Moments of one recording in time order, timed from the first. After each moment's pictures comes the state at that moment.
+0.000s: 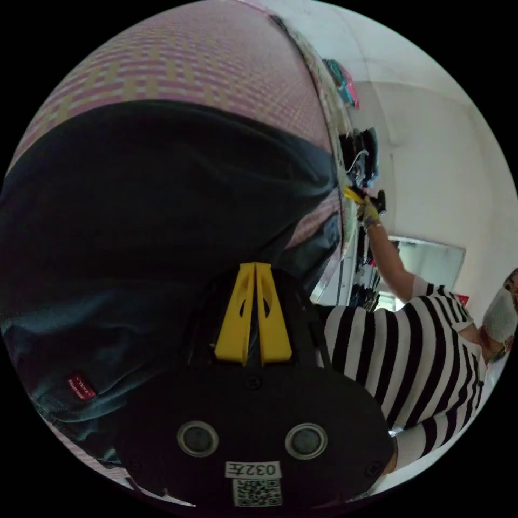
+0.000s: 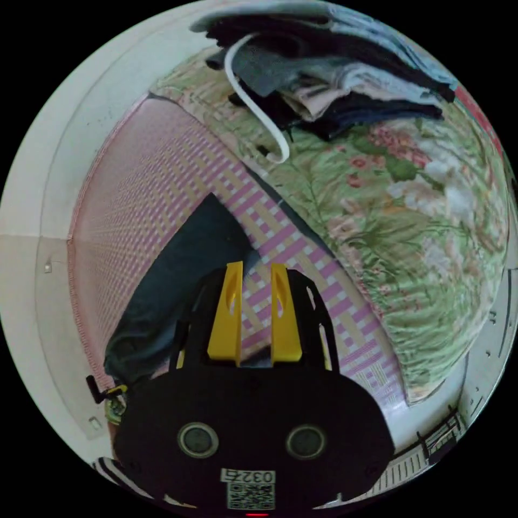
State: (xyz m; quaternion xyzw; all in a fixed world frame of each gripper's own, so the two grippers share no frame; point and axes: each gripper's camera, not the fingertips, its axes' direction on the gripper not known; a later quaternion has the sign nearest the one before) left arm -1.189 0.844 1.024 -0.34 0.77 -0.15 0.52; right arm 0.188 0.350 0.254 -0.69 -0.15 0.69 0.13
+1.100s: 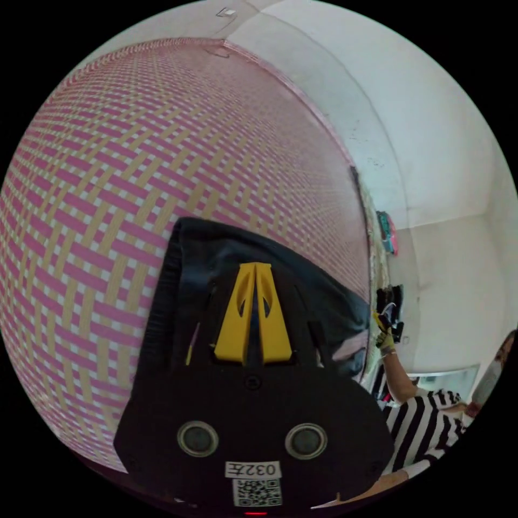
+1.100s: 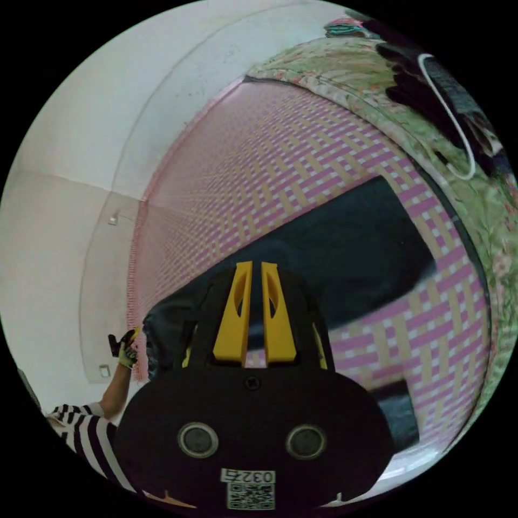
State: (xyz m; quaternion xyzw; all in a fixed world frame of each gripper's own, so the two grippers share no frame) left arm -1.266 0.962 1.236 -0.29 0.58 -0.43 0.63; right arm 0.223 0.294 0.309 -0.53 -0.26 0.79 0.16
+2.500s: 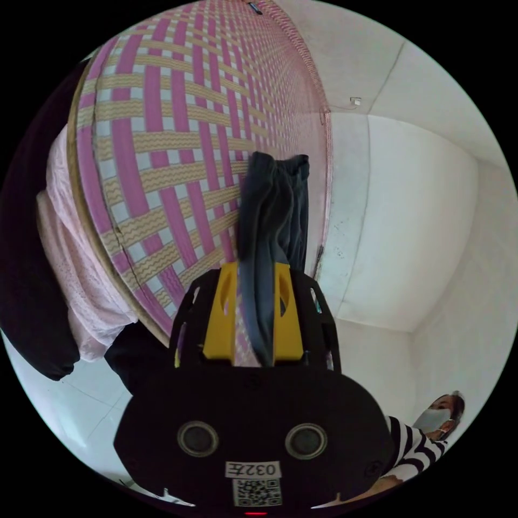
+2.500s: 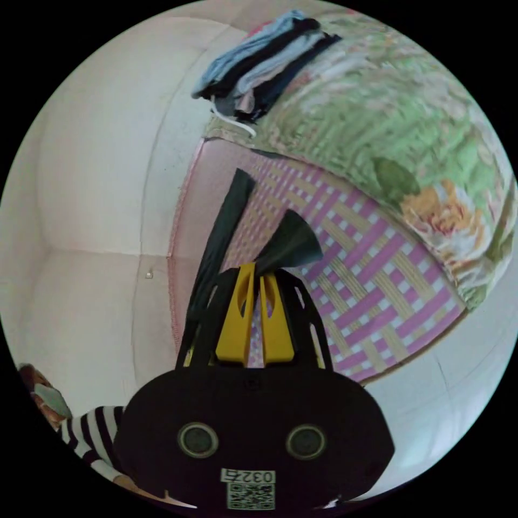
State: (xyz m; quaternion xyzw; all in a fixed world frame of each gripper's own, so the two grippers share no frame) left arm -1.165 1.225 1.141 -0.25 0.50 -0.73 0.39; right arm 0.381 0.273 -0.046 -0.45 -0.12 0.89 0.02
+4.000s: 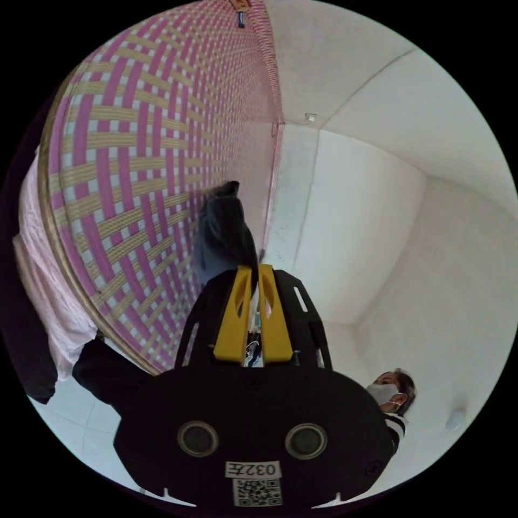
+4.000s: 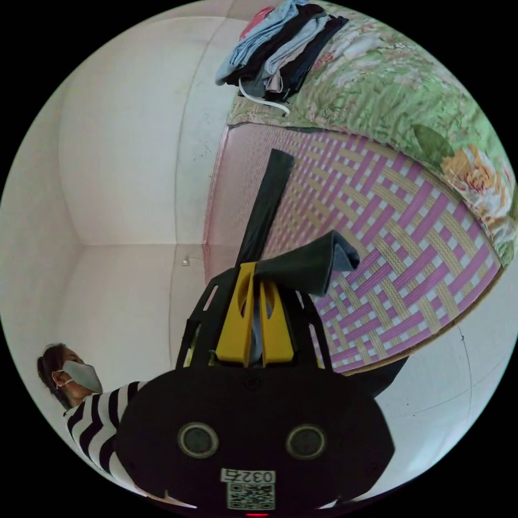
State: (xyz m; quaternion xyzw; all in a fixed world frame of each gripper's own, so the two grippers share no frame) left arm -1.268 1.288 1.125 -0.11 0.56 -0.76 0.31; right arm 0.427 0.225 0.013 -0.36 -0.15 0.92 0.00
